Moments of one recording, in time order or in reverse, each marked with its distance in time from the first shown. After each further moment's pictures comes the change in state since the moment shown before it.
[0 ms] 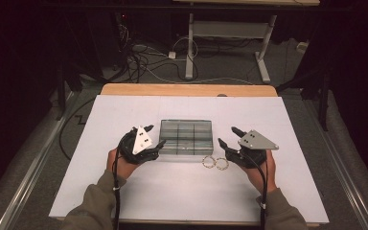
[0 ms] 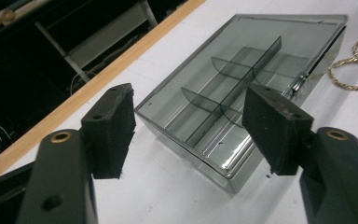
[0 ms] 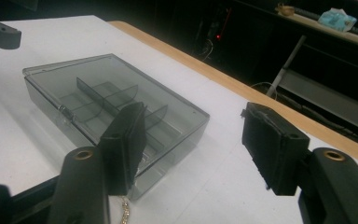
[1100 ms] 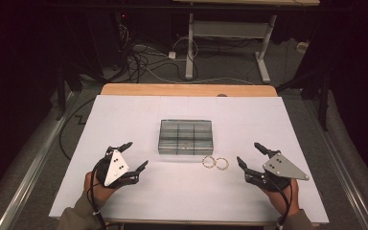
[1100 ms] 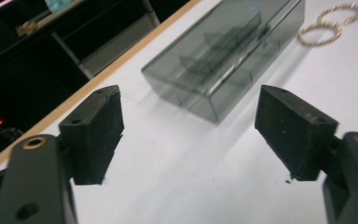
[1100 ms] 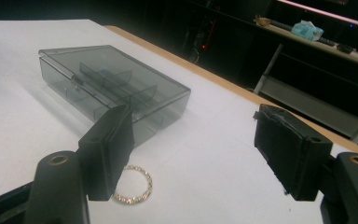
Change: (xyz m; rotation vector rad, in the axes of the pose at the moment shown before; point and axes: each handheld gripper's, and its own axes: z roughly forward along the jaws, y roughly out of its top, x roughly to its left) left arm -0.016 -0.054 -0.064 -0.051 0.039 0.023; right arm -0.001 -0.037 -0.068 -0.053 -0.057 0.001
